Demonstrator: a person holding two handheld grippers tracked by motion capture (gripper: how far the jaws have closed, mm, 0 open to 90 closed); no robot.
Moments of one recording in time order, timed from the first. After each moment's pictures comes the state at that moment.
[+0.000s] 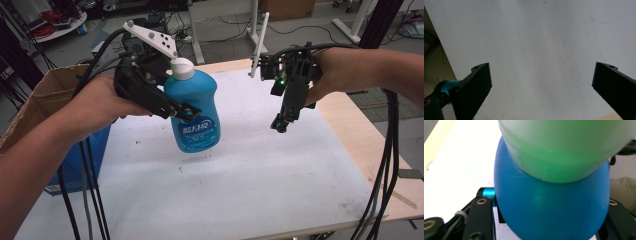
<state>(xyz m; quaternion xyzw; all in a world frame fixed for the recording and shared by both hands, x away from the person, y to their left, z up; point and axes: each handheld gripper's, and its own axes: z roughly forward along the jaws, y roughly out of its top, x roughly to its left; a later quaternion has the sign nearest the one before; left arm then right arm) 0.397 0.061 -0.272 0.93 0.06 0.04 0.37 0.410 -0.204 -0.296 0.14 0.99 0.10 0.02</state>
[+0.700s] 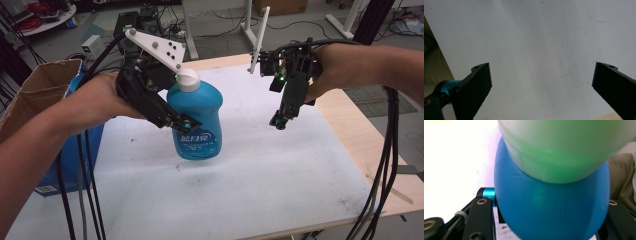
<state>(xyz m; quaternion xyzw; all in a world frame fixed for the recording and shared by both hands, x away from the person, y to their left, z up) 0.401 0.054 -0.286 0.93 -0.06 0.00 0.35 0.413 -0.202 -0.297 0.15 0.98 0.10 0.02</state>
